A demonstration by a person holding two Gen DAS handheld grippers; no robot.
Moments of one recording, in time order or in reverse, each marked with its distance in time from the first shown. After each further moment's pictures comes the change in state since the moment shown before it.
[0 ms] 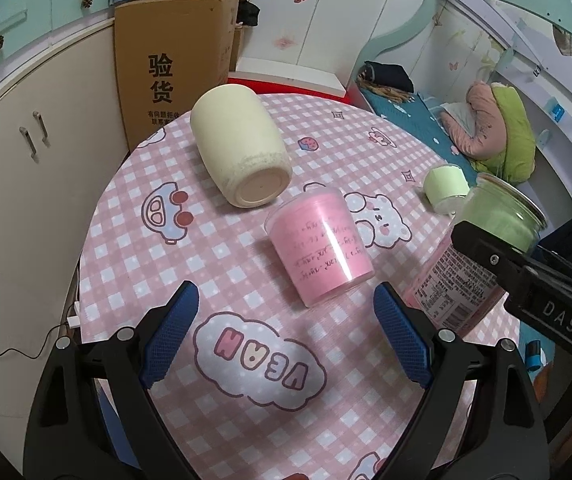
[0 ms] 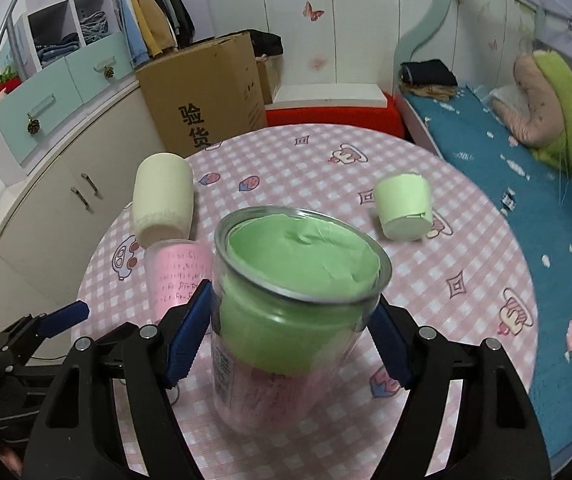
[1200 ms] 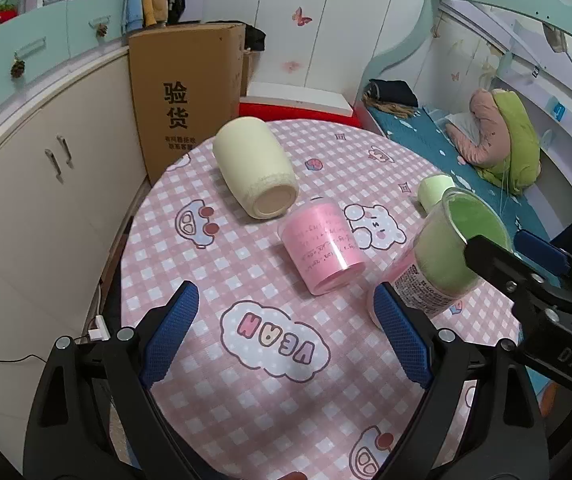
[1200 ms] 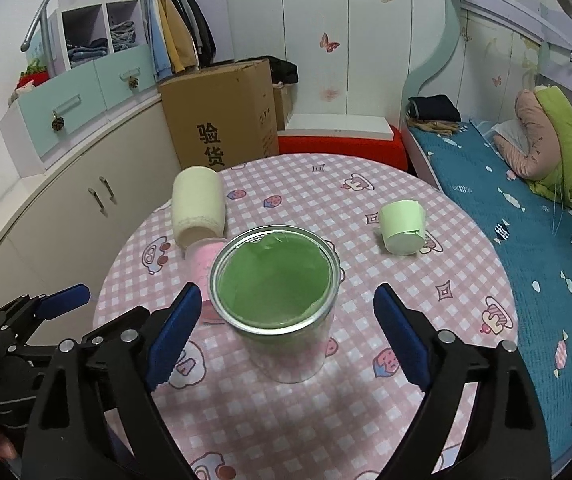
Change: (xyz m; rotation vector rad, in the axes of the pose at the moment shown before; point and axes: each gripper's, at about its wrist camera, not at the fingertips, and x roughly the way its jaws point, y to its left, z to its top) left arm -0.052 -0.007 -0.014 0.034 -0.091 0.068; right arm -0.054 0.025 -0.019 -0.063 -0.106 0.005
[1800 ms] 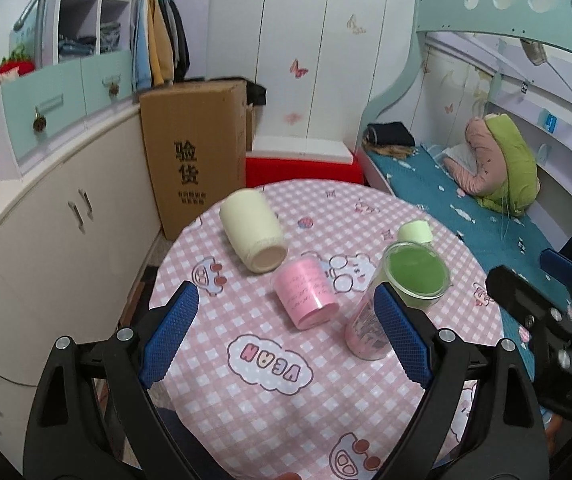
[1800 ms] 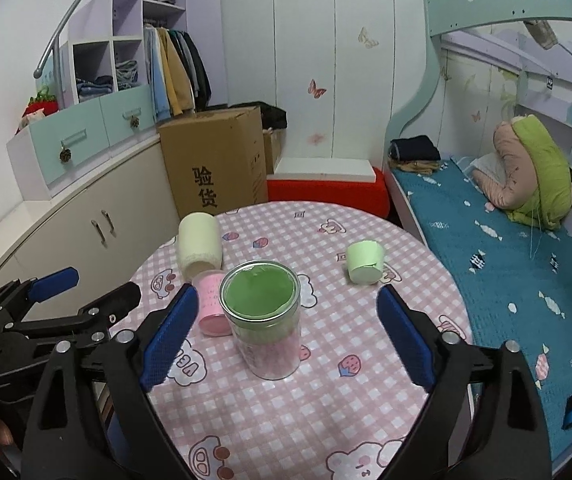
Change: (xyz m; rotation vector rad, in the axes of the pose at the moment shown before) left arm -0.072 -0.033 0.010 0.061 -0.194 0.052; right arm -0.076 -0.007 -0.004 -0.004 -0.168 -0.050
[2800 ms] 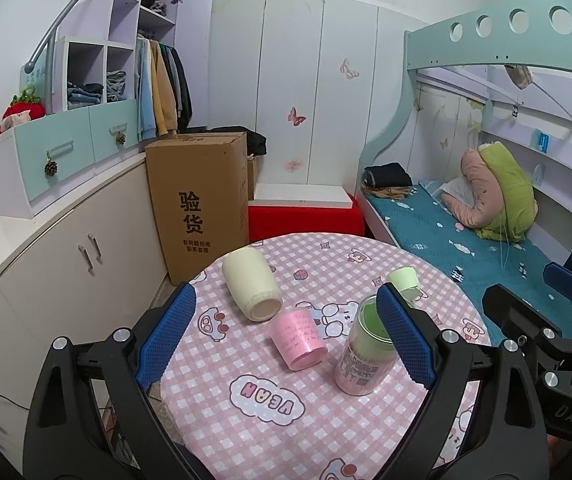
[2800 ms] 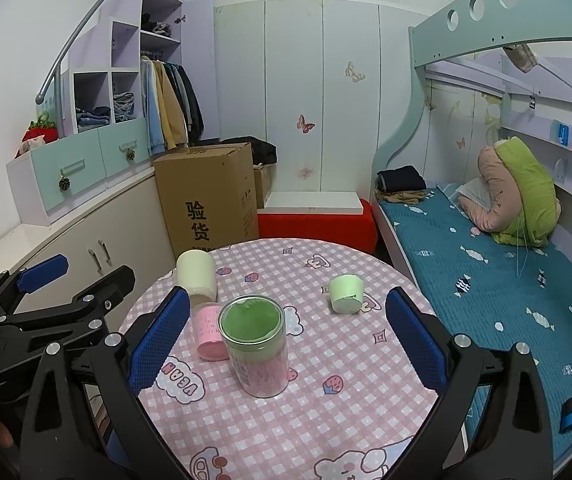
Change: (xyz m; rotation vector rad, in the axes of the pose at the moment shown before) left arm -0.040 -0.017 0.019 0.026 -0.162 0.020; right arm -0.033 -0.007 0.005 0.010 -0.110 -0.029
